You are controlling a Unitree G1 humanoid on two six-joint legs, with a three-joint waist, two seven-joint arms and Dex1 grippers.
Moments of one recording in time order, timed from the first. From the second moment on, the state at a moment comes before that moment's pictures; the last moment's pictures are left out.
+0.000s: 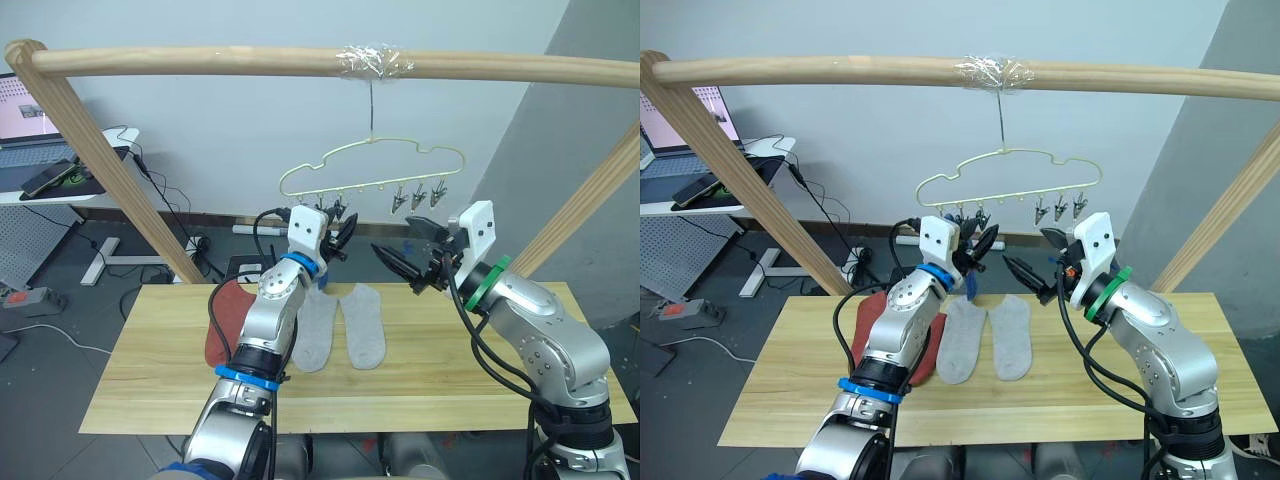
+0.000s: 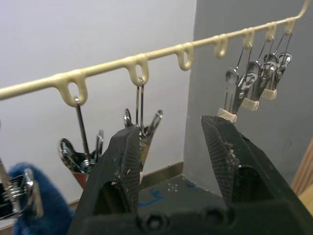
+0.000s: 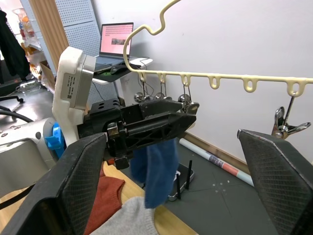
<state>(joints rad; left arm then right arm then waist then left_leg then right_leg) -0.54 0.02 -0.06 0.34 -0.22 0.01 -0.36 -0.29 -0.37 -0.02 -0.53 0.51 0.72 0.45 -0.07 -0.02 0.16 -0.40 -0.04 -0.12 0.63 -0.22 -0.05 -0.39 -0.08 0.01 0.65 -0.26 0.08</state>
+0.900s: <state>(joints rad) -0.49 0.03 -0.05 0.27 -0.19 0.03 -0.34 -0.29 -0.38 -0.02 -0.54 0.53 0.72 0.43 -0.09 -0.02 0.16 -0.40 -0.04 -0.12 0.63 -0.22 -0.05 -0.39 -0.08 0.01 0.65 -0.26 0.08</state>
